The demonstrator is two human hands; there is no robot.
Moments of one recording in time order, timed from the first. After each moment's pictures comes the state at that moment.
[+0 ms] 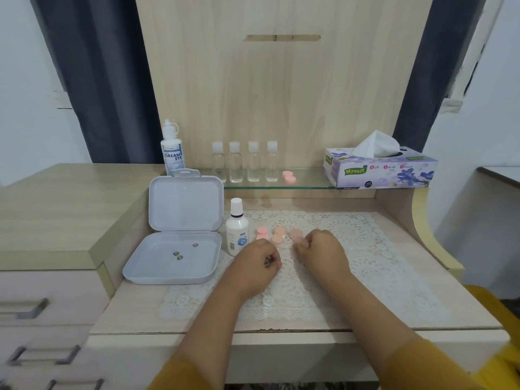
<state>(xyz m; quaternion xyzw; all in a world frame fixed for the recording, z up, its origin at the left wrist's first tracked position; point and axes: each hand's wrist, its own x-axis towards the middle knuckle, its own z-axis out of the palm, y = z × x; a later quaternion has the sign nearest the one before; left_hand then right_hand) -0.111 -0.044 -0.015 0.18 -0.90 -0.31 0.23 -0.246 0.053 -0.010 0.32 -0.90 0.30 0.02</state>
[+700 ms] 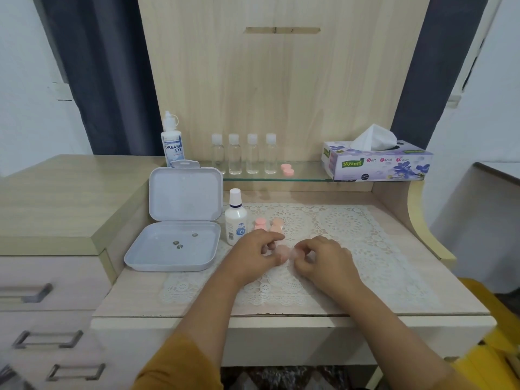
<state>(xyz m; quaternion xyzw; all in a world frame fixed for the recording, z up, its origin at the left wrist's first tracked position) -0.109 -0.042 -0.012 0.18 -0.88 -0.38 0.22 -0.223 0.099 -0.015 0.44 -0.85 0.27 0.06</state>
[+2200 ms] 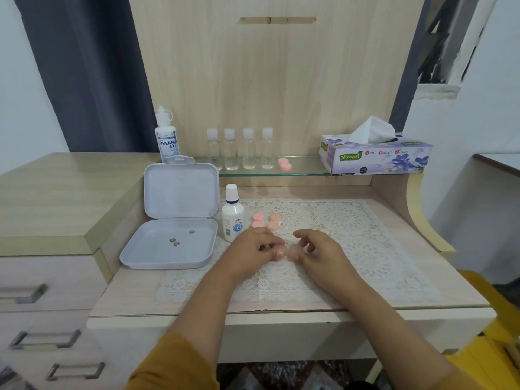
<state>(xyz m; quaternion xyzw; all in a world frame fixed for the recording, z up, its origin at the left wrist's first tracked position) -0.111 -0.046 -0.015 0.14 -0.90 -0.37 0.21 -0.222 0.102 -0.017 0.45 -0.79 0.40 -0.04</state>
